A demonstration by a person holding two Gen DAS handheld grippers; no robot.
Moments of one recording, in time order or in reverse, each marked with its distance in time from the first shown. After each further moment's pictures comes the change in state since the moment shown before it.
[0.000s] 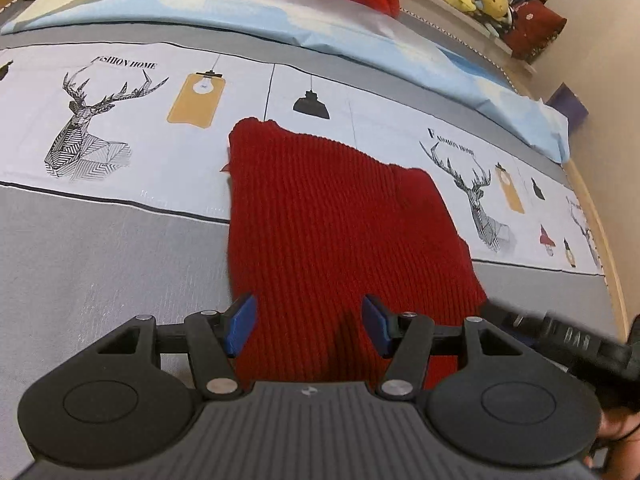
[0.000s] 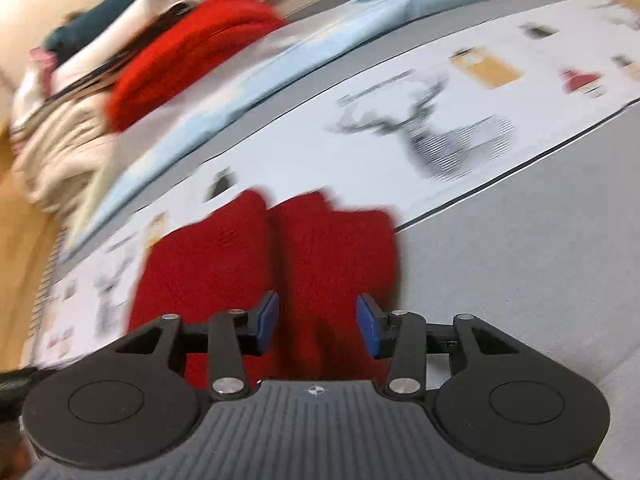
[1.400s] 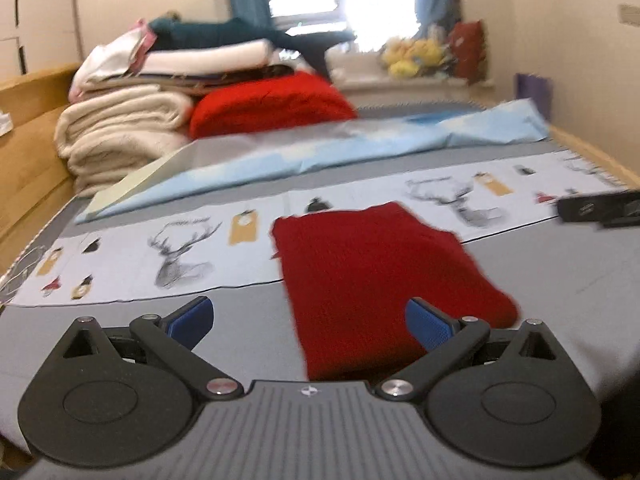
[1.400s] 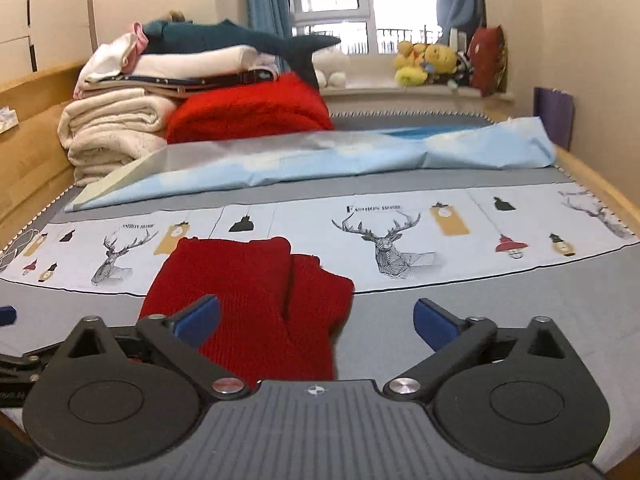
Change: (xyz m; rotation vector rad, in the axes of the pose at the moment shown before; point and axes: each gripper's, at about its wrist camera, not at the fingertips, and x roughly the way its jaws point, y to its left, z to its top) left arm -0.153 -0.073 -0.175 0.397 -0.463 0.241; right arm -0.164 0.041 -0.083 -0.419 -0.328 -0.177
